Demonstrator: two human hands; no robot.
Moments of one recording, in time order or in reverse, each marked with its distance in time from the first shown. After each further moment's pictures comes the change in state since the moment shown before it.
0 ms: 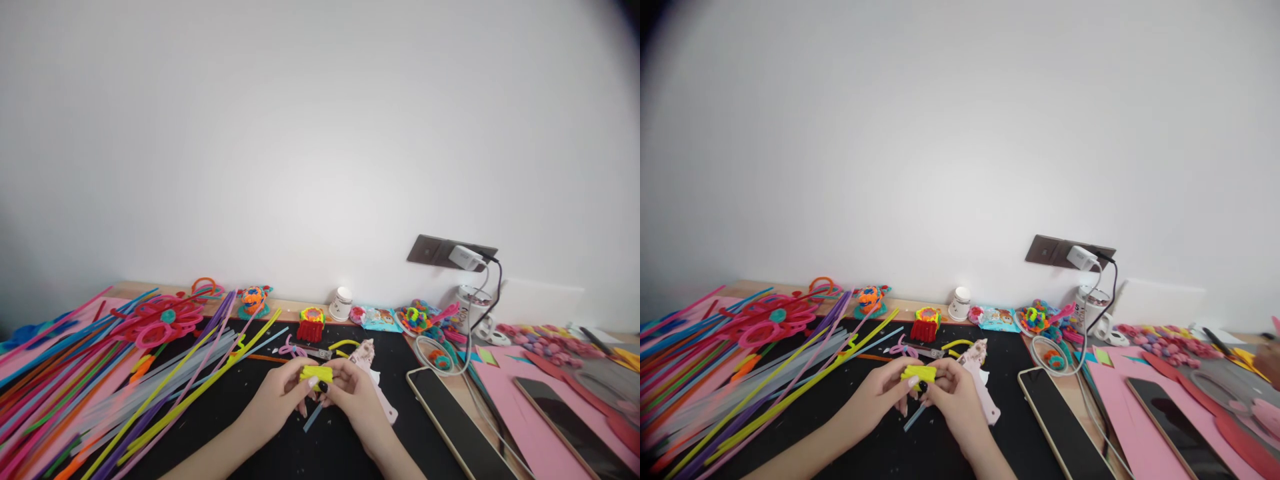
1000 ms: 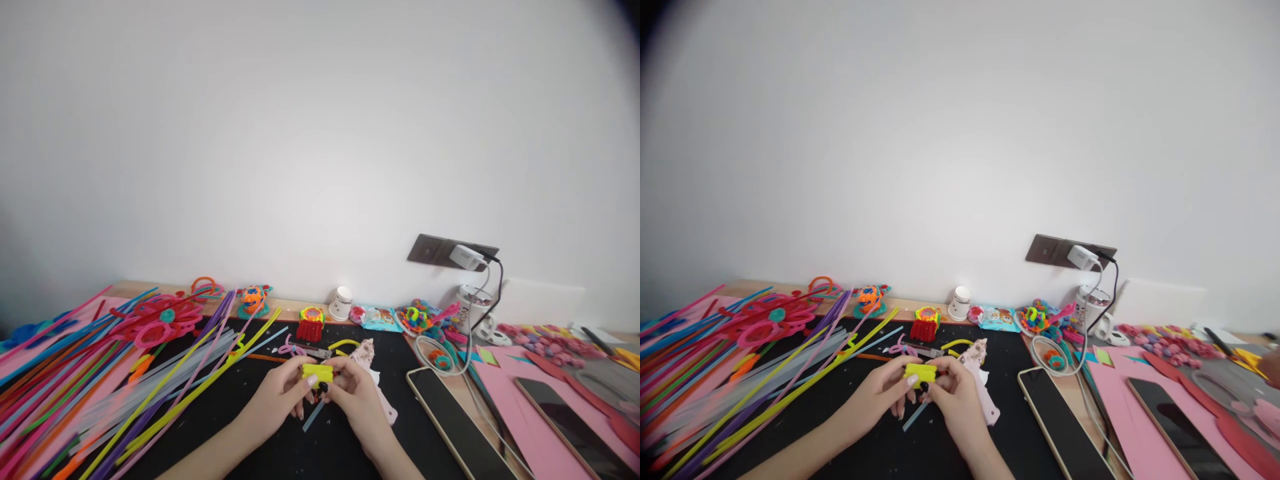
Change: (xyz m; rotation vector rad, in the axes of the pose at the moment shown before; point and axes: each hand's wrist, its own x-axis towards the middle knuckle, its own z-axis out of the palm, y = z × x) left_hand 0.006 -0.010 -0.001 -0.017 -0.009 -0.070; right_hand -0.001 -0.002 0.001 0.004 0.048 -0.057
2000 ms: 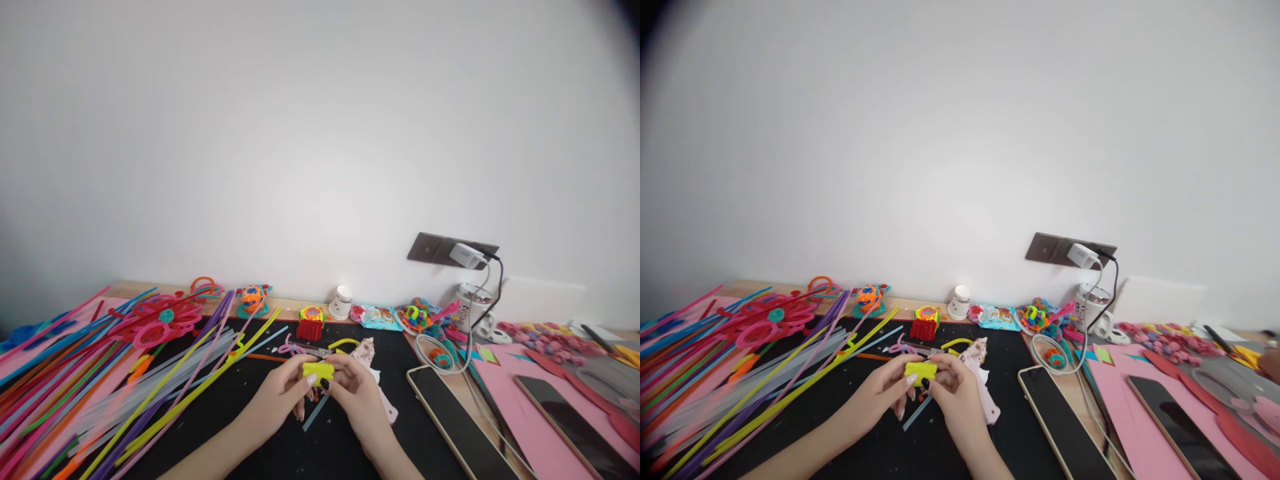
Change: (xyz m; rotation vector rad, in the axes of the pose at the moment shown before) left_hand 0.000 -0.004 0.001 -0.057 -0.018 0.031; right_hand -0.001 0.000 0.001 -0.024 0.027 -0.055
